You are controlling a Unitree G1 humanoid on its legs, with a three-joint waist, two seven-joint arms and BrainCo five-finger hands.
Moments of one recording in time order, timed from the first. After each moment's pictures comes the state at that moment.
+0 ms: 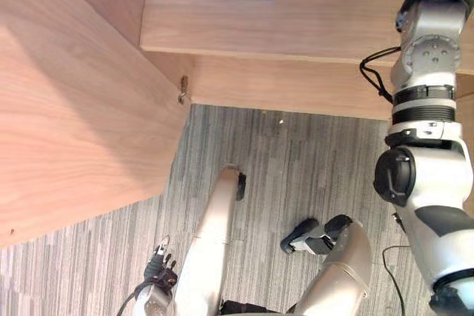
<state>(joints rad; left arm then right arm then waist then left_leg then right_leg) 0.06 0.03 0.22 0.78 -0.66 -0.05 0.04 -1.37 -0.45 -0.23 0.75 1.43 -0.22 -0.36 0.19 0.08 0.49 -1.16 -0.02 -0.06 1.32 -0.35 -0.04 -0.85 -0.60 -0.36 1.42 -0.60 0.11</state>
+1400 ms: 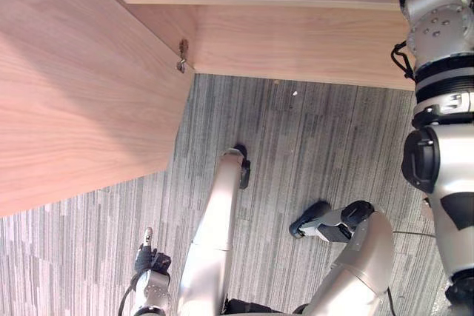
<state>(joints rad) -0.03 -0.04 0.43 0.75 -0.70 -0.07 0.22 -1.52 -0.58 0.09 0.95 0.92 0.02 -0.39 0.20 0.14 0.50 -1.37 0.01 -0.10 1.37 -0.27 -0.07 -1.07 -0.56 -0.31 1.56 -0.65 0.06</state>
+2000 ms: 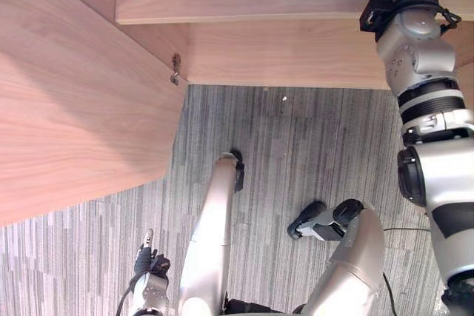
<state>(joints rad) -0.03 -0.02 0.43 0.78 -0.67 -0.08 0.15 -1.40 -0.58 0.20 0.93 0.48 0.05 -0.18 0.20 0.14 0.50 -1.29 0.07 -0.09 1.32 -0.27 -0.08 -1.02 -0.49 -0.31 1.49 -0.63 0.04</state>
